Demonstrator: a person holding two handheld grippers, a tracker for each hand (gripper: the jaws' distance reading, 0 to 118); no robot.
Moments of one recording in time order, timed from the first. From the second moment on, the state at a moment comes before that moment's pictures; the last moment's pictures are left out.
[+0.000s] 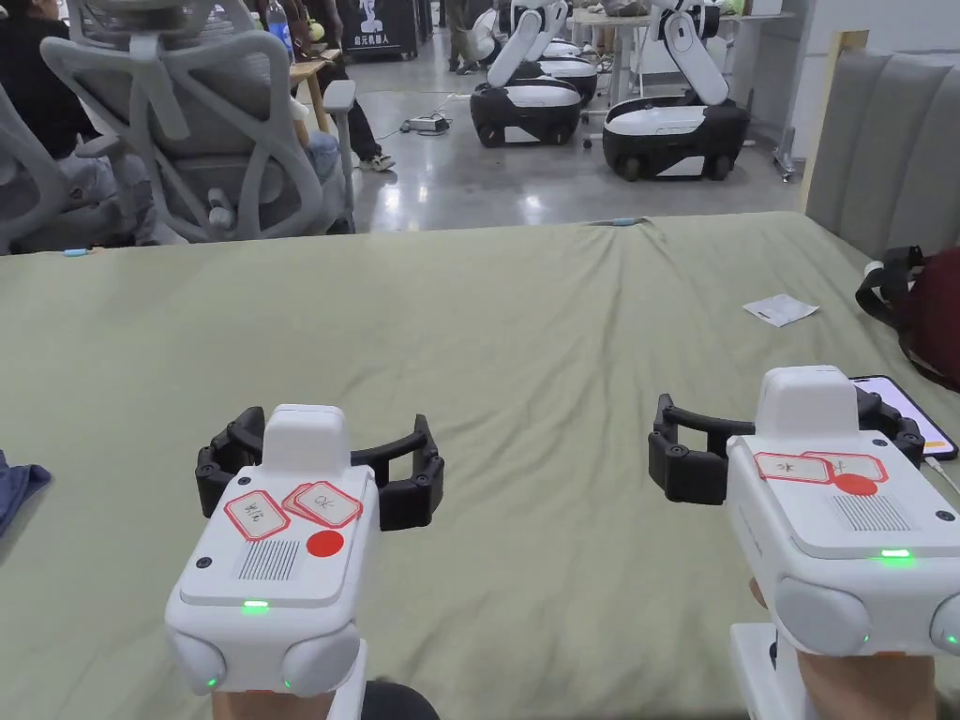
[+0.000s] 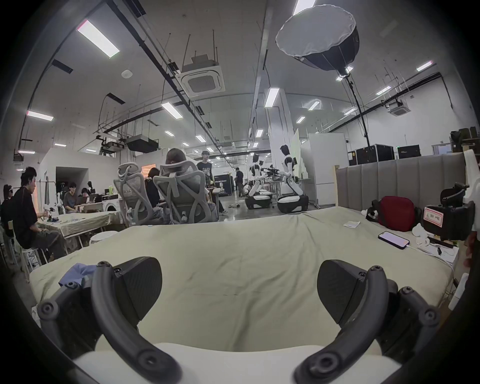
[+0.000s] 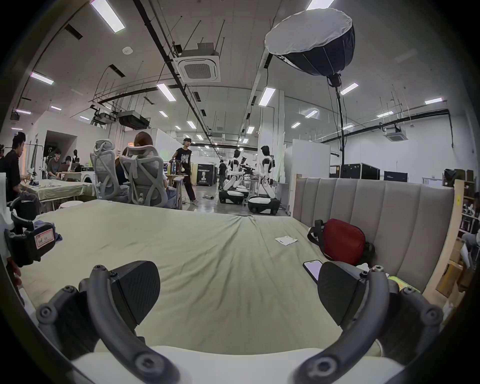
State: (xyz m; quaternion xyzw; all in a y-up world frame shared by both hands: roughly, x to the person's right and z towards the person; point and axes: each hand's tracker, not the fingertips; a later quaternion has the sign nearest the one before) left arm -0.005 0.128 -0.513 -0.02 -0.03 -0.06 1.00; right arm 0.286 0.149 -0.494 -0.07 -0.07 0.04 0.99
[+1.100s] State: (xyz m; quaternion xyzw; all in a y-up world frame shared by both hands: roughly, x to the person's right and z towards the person) left arm -0.008 0.128 -0.507 -0.02 -0.02 -0.05 1.00; right arm 0.280 0.155 -0.502 -0.12 -0.09 -0.06 0.99
